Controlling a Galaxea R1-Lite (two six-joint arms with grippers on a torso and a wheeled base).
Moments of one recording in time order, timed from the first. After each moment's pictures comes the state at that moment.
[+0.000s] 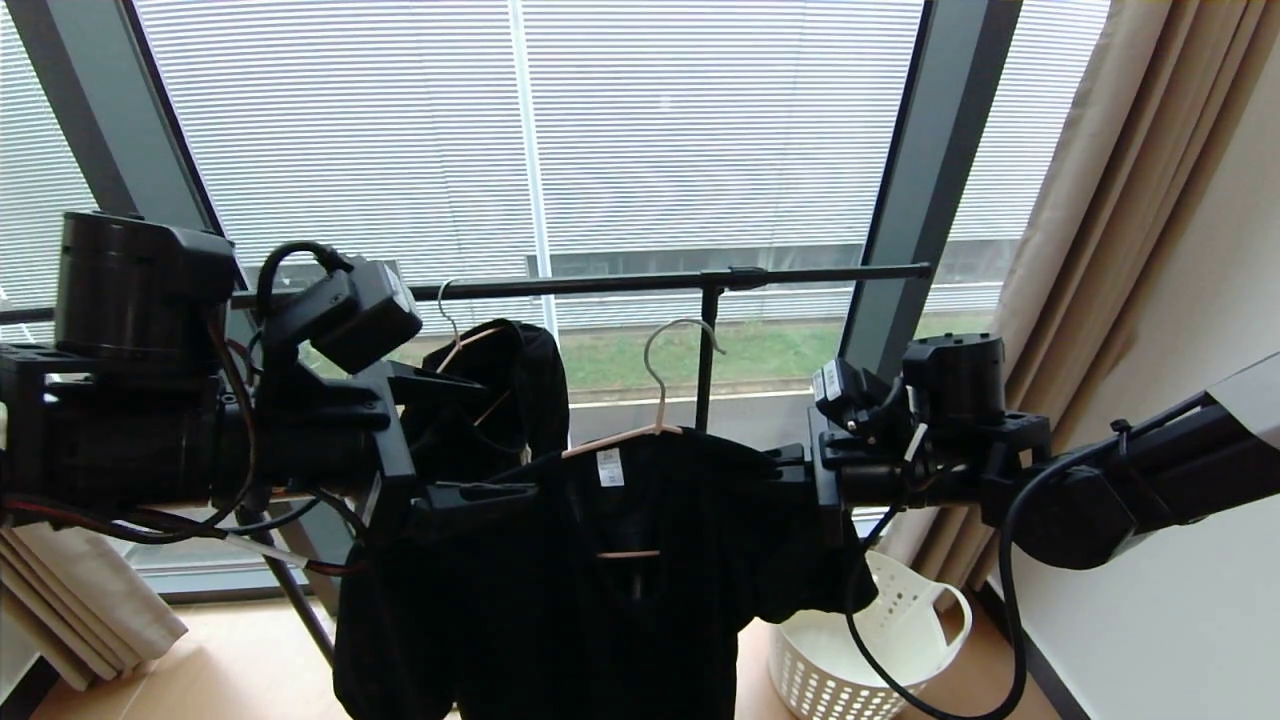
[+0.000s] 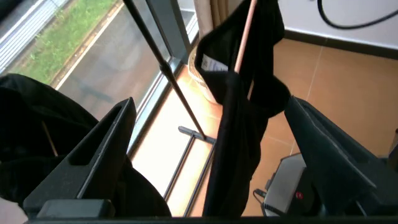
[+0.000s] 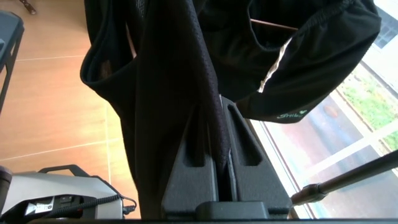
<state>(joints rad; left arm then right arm) -0.34 1.51 -0.92 -0.08 -0.55 0.51 0.37 2.00 -0.93 -0.62 0.91 -0.44</state>
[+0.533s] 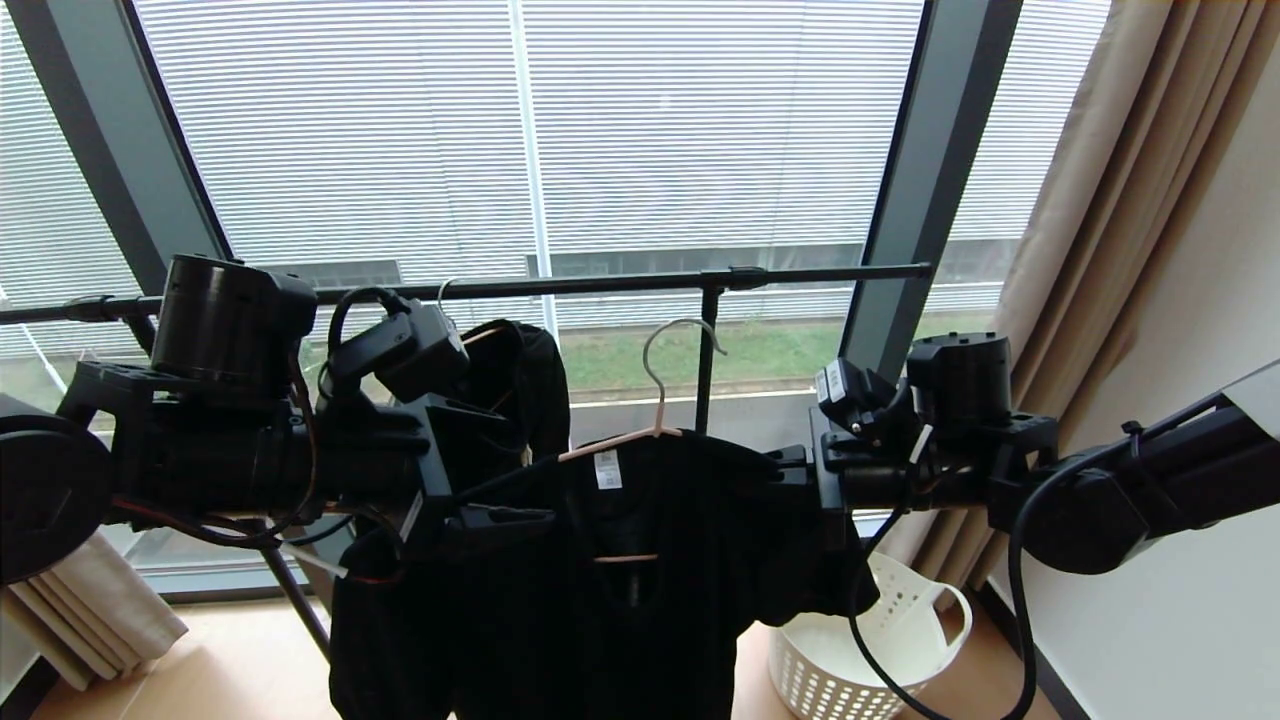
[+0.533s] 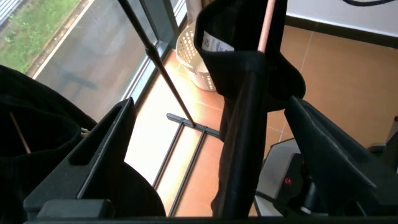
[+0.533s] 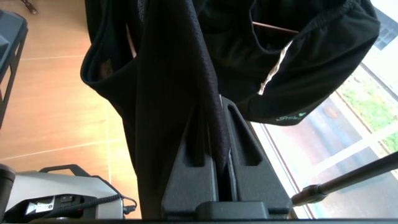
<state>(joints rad) -0.35 1.60 -0.92 -0.08 -0.56 0.52 0.38 1.98 -0.92 -0.62 0.91 -0.44</state>
